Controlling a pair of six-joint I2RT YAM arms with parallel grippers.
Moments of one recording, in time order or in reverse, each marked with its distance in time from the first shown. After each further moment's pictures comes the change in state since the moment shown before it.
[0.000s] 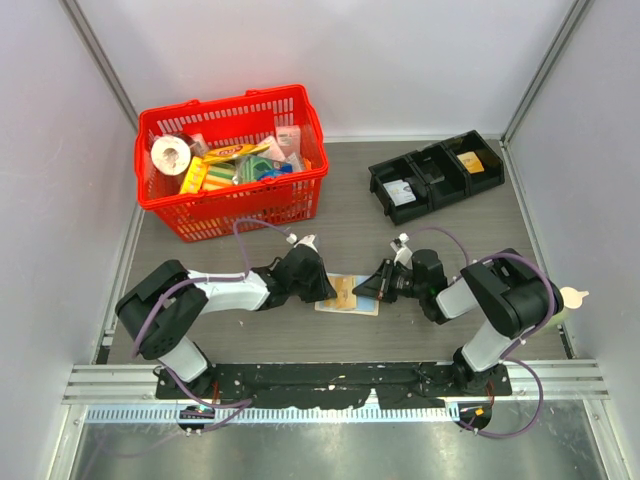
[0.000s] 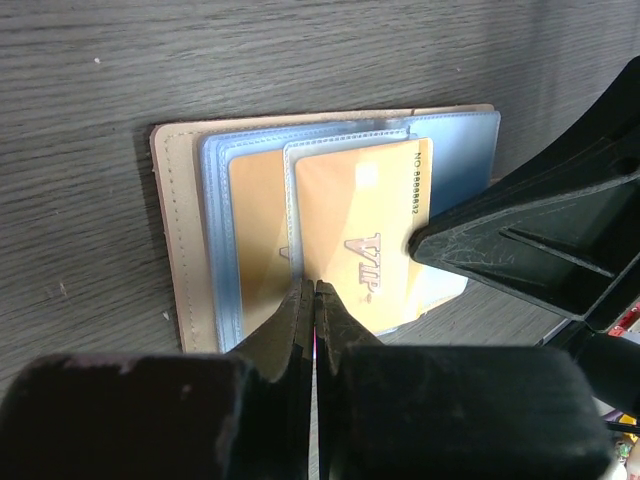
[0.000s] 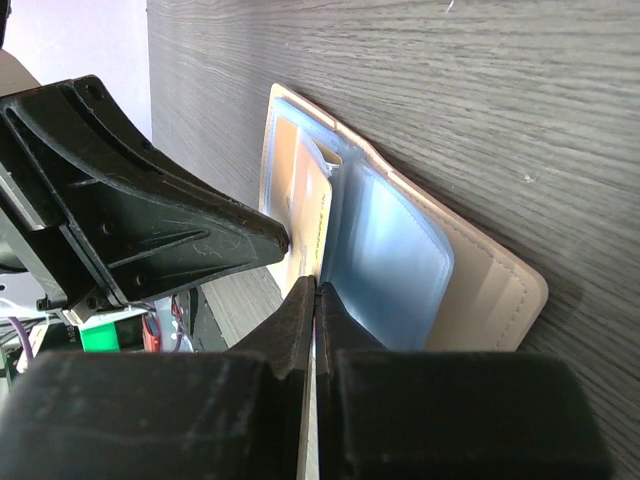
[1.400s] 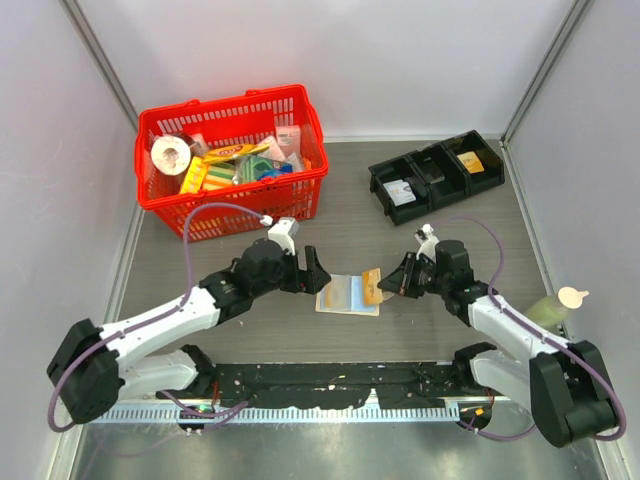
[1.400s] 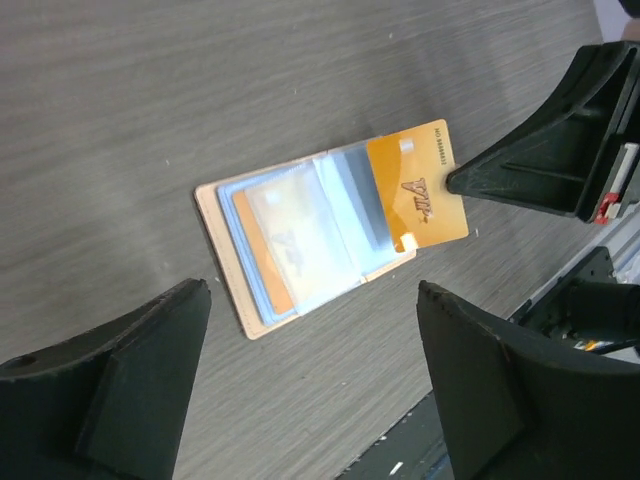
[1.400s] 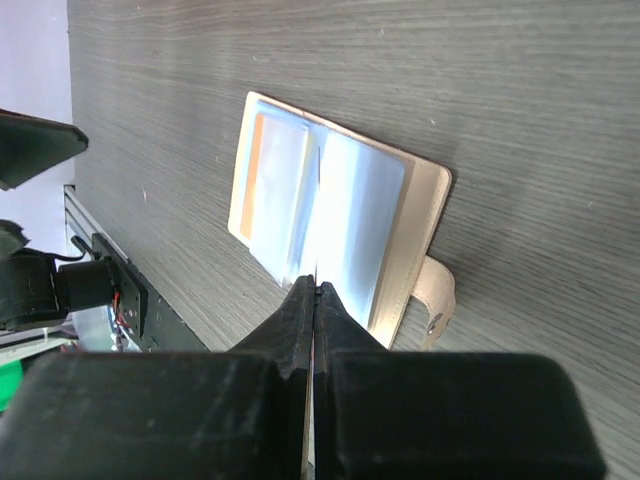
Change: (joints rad) left arm 0.034 -0.451 -0.052 -0.171 -0.062 0.246; right arm -0.119 -0.583 0.068 -0.799 0.097 -0.245
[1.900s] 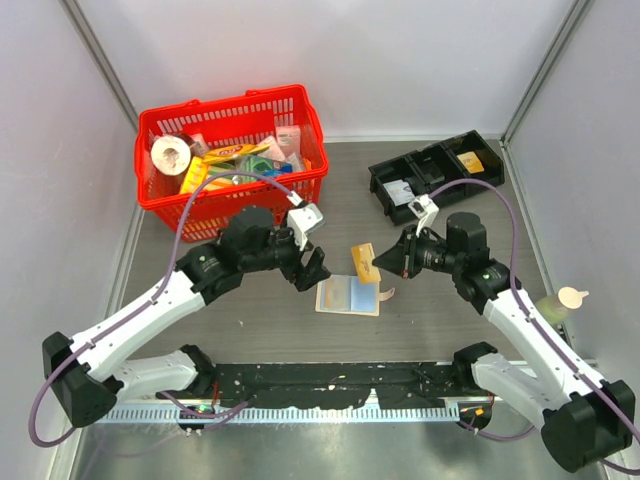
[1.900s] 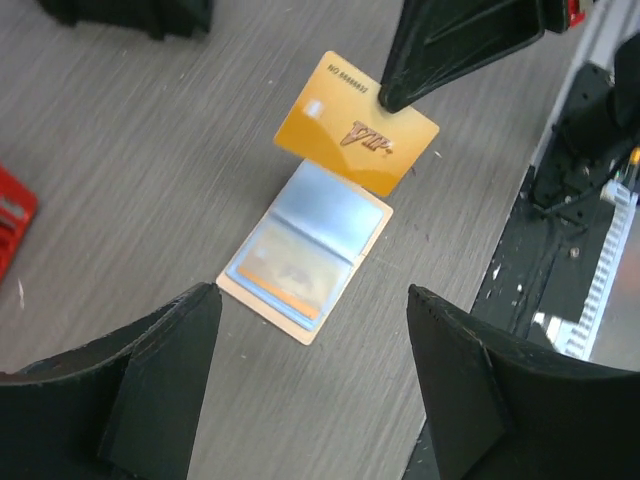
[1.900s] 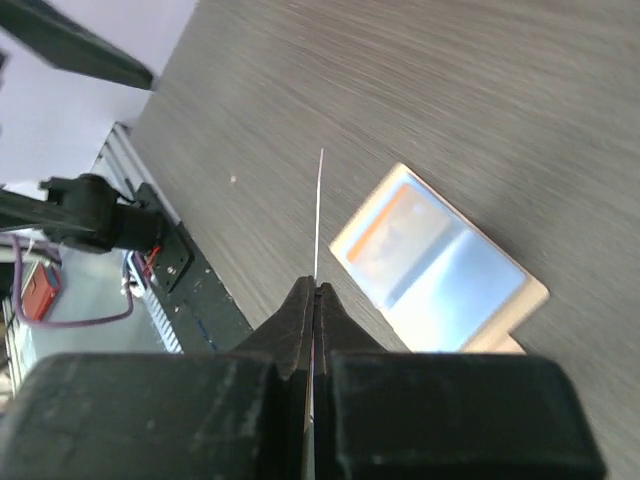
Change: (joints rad) left arm 0.021 -0.081 0.341 -0.340 0.277 0.642; right arm 0.037 -0.169 0.311 -0.301 -0.097 -0.217
